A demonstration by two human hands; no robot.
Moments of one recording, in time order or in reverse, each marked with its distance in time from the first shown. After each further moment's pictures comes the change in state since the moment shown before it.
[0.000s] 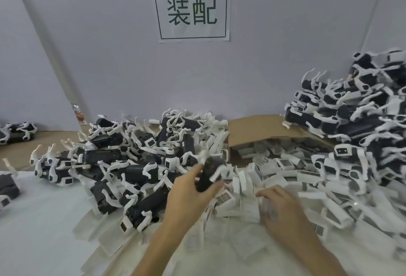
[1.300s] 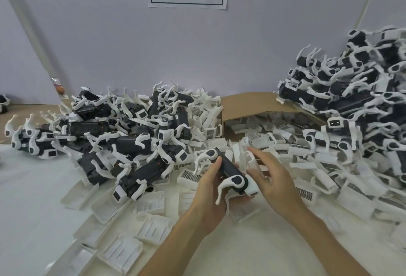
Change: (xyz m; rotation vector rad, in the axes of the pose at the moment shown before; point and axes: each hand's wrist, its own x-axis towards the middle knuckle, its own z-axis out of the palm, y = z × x) left_hand -0.039 0.007 0.055 -1.286 -0.394 -0.555; right_hand -0.007 -0.025 -0.005 0.394 0.047 -0.036
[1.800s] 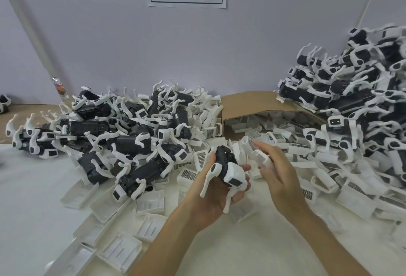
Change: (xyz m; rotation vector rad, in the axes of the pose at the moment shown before) left_hand -0.001 0.011 -0.012 -0.011 -0.133 -0.106; right_hand -0.003 -0.008 -0.004 0.128 0.099 -0.069
